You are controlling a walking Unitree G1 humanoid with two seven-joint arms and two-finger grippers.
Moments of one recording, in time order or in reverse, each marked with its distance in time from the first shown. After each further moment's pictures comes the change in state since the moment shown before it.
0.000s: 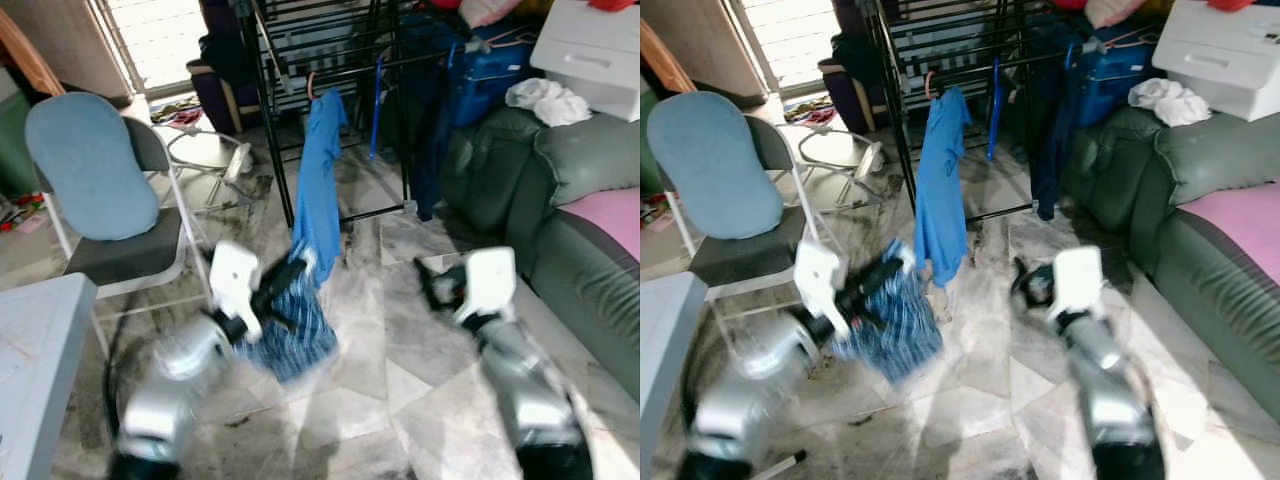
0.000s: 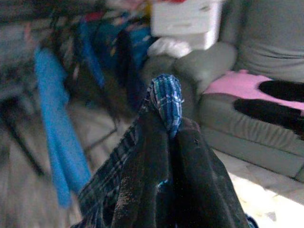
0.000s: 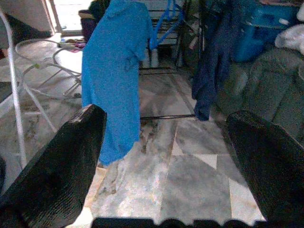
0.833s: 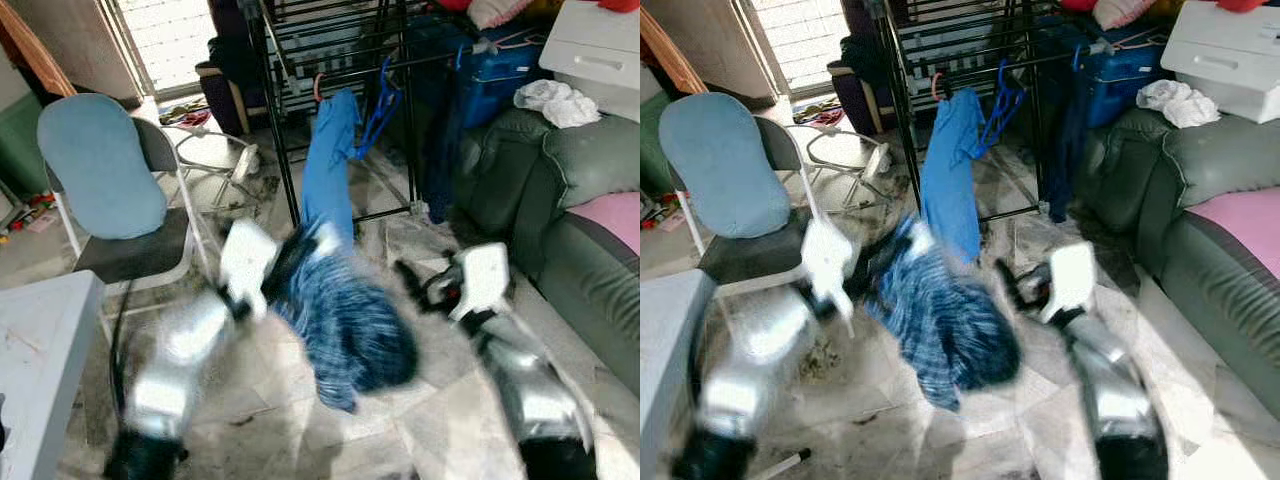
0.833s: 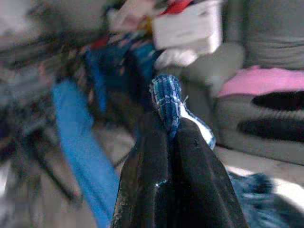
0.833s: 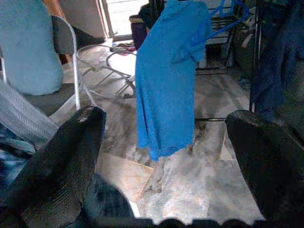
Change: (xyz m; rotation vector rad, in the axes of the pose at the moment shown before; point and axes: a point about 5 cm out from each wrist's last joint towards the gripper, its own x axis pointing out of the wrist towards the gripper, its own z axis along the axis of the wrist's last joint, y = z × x) left arm 0.003 -0.003 -0.010 0.102 -0.010 0.058; right arm -0.006 0.020 -0.007 0.103 0.005 0.170
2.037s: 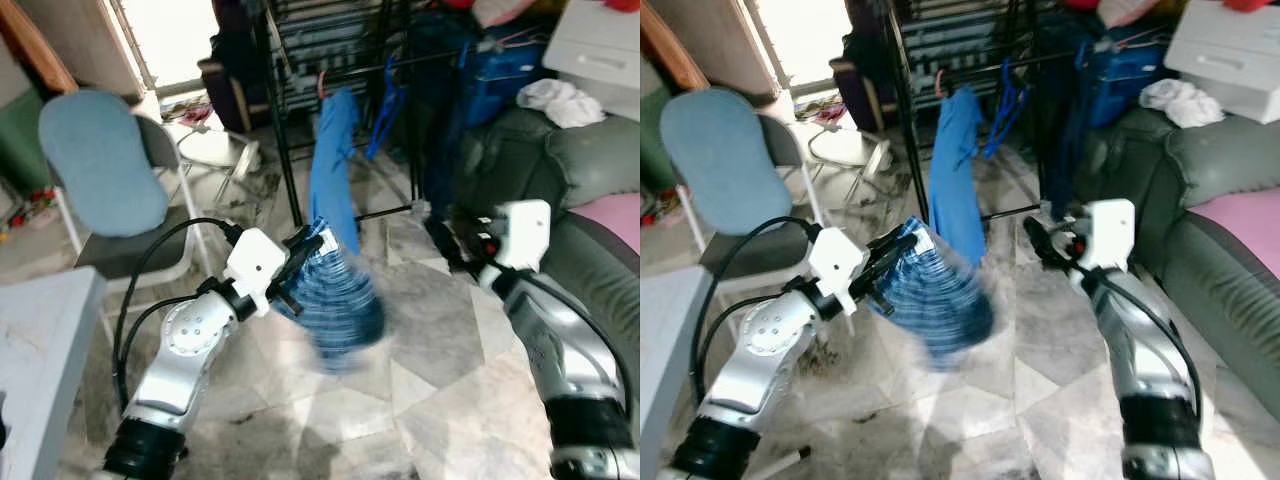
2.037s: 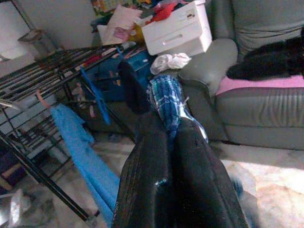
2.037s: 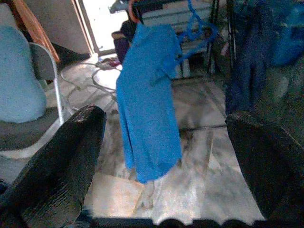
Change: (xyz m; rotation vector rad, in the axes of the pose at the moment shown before) left arm 0.015 0.002 0.013 0.153 -0.040 -0.089; right arm 0.007 -0.043 0.044 0.060 -0.028 -0.070
